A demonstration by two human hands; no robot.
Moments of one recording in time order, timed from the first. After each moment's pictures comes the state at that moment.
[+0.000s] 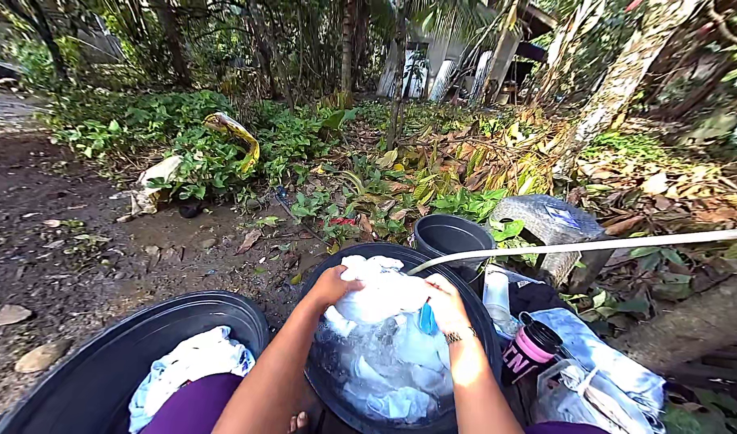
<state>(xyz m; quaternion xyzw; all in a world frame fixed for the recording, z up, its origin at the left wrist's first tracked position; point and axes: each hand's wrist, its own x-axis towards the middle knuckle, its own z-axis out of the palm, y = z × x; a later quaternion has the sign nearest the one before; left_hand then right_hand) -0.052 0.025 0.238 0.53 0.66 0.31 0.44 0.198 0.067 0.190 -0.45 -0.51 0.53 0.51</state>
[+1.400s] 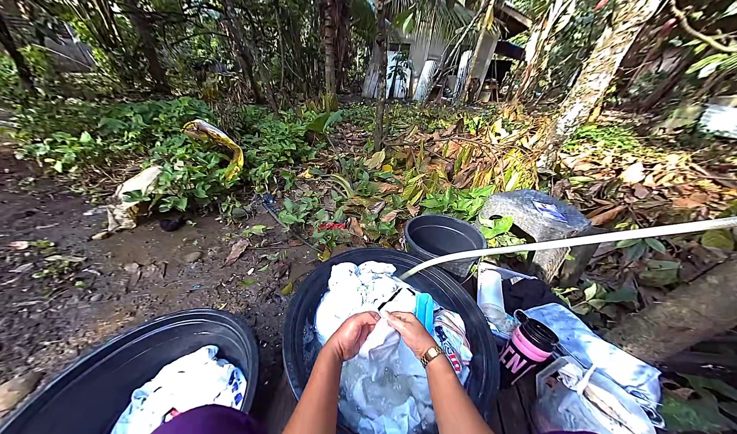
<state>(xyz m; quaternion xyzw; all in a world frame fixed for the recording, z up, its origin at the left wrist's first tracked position) 0.009 0.020 0.151 0.39 0.46 0.42 0.68 0.179 0.063 0.131 -0.46 -0.62 0.56 0.31</state>
